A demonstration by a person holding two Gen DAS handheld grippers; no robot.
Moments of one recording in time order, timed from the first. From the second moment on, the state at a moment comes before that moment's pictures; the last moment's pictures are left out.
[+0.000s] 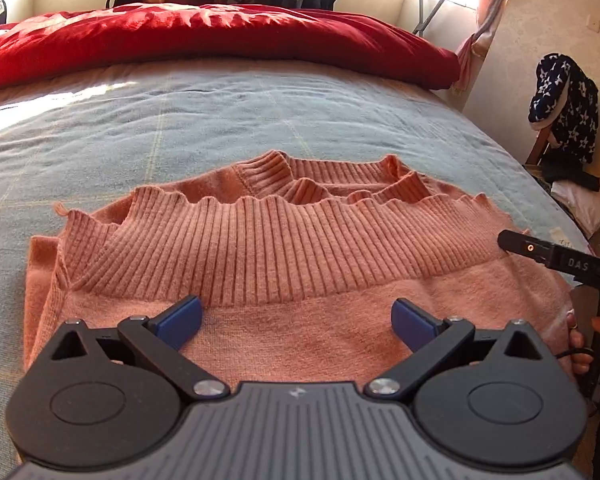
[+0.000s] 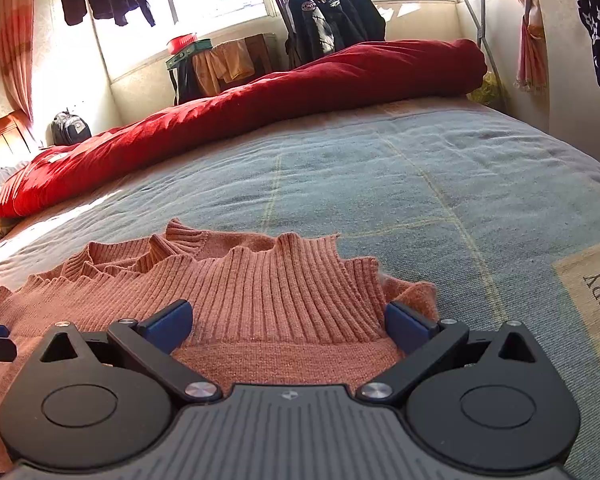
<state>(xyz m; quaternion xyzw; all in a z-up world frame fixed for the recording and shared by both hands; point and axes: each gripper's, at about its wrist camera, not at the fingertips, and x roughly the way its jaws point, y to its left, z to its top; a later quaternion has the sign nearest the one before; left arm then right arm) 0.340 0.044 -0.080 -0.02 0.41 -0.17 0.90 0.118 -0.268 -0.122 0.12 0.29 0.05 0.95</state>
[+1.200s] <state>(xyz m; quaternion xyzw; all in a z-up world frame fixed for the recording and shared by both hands) 0.427 0.013 -0.045 -0.10 0.44 -0.23 0.86 0.104 -0.266 -0.098 0.11 0.30 0.05 0.95</state>
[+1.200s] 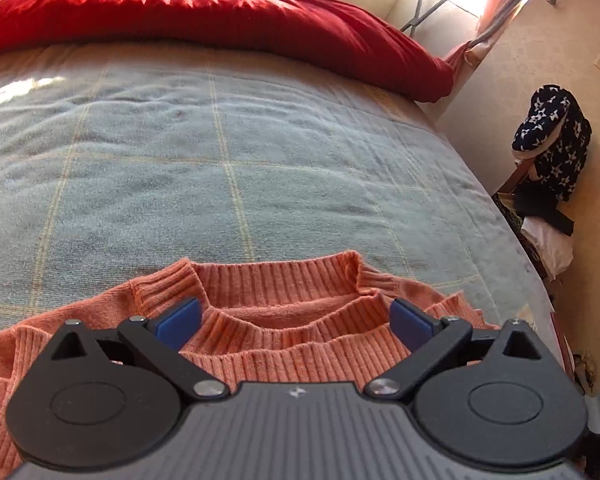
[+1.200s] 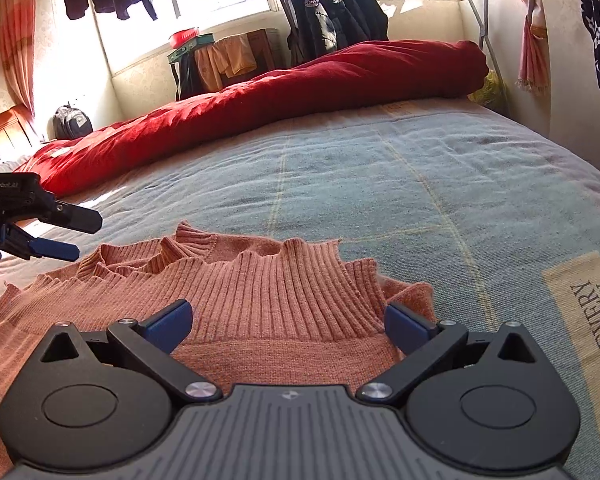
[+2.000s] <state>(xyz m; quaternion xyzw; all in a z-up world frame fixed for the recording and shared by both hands) 0.218 0.065 -0.064 -0.02 0.39 -0.16 0.91 -0.010 -0.215 -0.081 0.12 0.34 0.08 0.93</state>
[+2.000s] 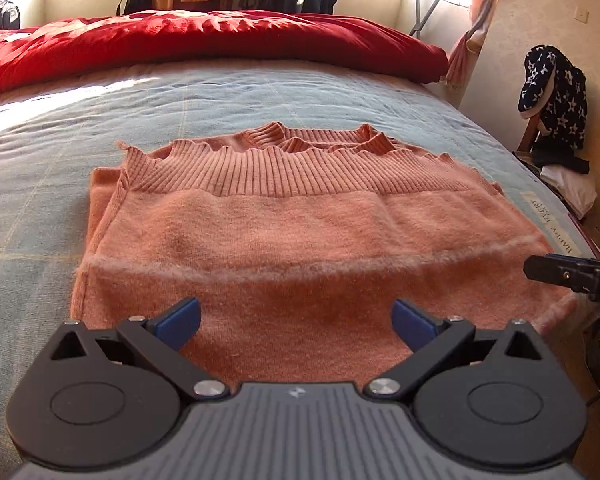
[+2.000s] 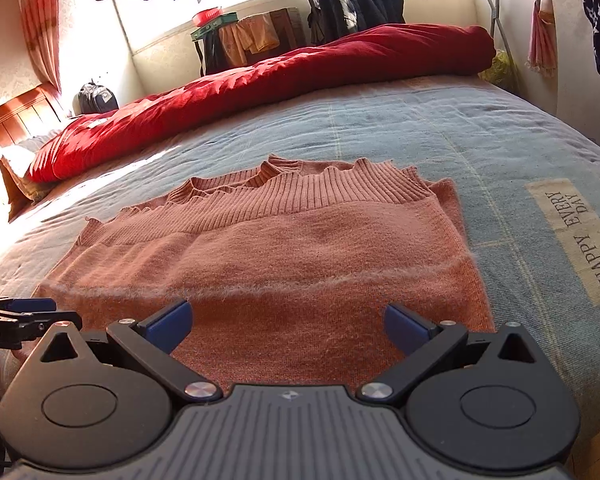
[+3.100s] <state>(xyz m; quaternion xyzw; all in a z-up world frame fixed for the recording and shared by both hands) 0.182 0.077 -0.068 -0.06 0.39 -0.15 0.90 -0.051 -0.234 -0.096 0.12 0.36 0.06 0.93</state>
